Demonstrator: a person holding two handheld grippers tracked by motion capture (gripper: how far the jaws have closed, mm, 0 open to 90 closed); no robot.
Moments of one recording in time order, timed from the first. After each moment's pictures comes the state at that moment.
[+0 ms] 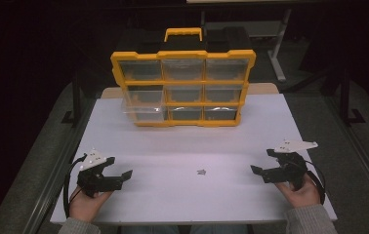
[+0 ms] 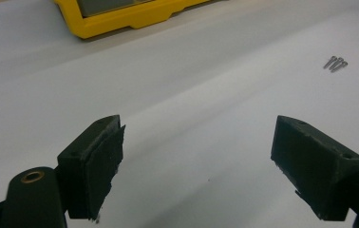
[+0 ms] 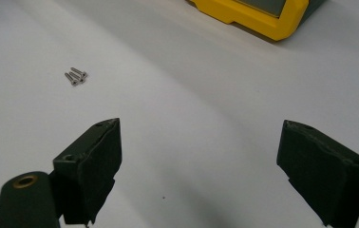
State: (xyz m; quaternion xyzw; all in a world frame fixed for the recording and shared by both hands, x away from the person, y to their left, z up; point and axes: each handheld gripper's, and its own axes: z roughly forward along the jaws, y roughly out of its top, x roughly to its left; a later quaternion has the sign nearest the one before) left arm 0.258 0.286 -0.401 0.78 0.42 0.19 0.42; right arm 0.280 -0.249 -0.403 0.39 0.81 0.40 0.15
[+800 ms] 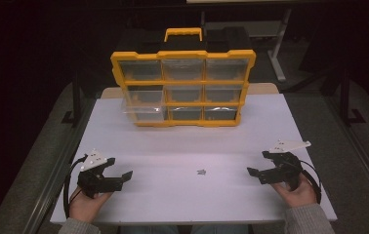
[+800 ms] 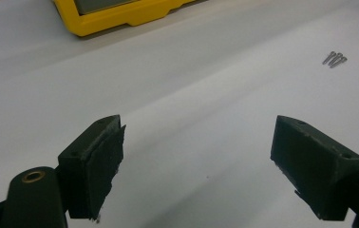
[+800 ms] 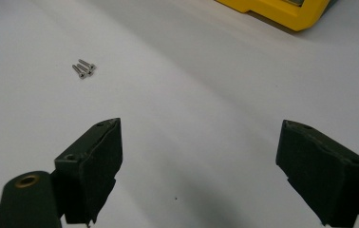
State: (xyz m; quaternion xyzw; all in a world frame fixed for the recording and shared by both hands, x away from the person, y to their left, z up) left arm 0.257 0.285 -0.401 0.79 0.41 0.19 0.41; right arm 0.283 -0.240 -0.407 0.39 0.82 0.39 0.13
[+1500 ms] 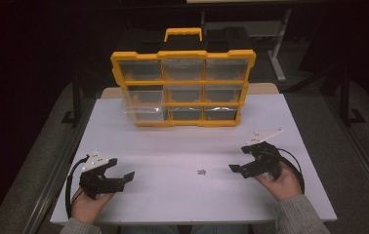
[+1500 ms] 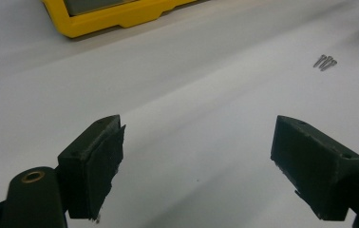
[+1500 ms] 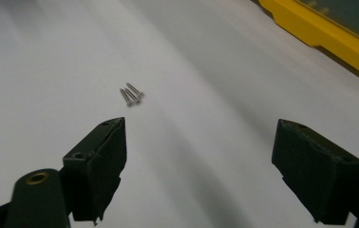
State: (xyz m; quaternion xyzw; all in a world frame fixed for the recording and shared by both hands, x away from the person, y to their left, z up) left arm 0.256 0.282 -0.402 0.79 0.41 0.18 0.41; right arm 0.308 -0.188 -0.386 0.33 0.87 0.37 0.08
